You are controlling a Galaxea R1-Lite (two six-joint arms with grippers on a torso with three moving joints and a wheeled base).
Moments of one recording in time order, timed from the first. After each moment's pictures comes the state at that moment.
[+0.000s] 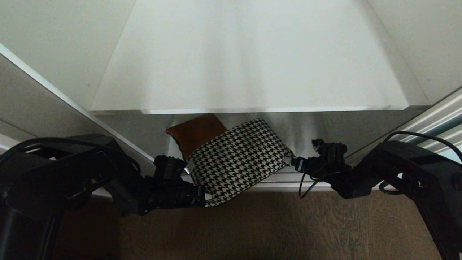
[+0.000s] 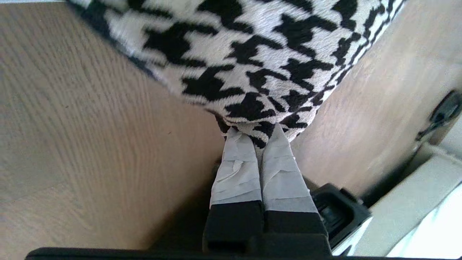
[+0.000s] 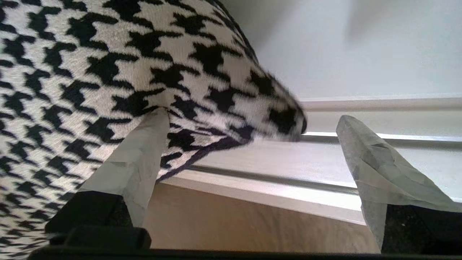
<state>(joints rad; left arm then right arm) -0.28 2.29 -0.98 -0.58 -0.46 -0.32 0.16 2.55 -1.38 -0.84 0.27 0.44</state>
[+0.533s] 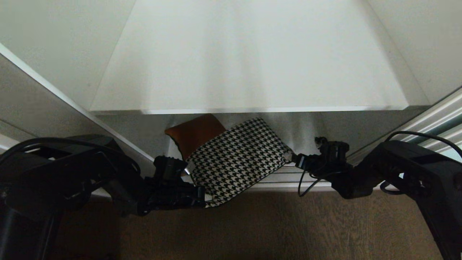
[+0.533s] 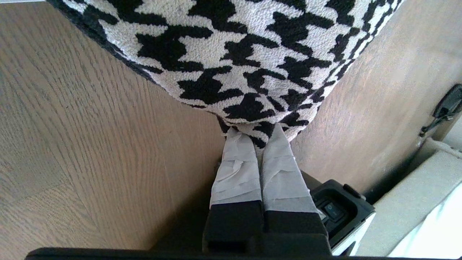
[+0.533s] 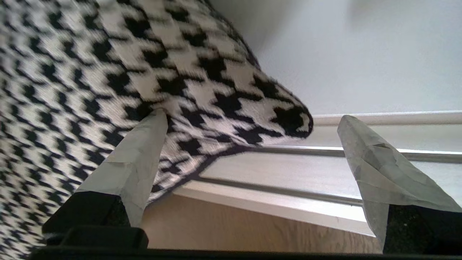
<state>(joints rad) -0.28 2.29 -0.98 -0.58 -0.46 -0.30 0.15 2.54 -1.36 -0.92 0.28 0.50</state>
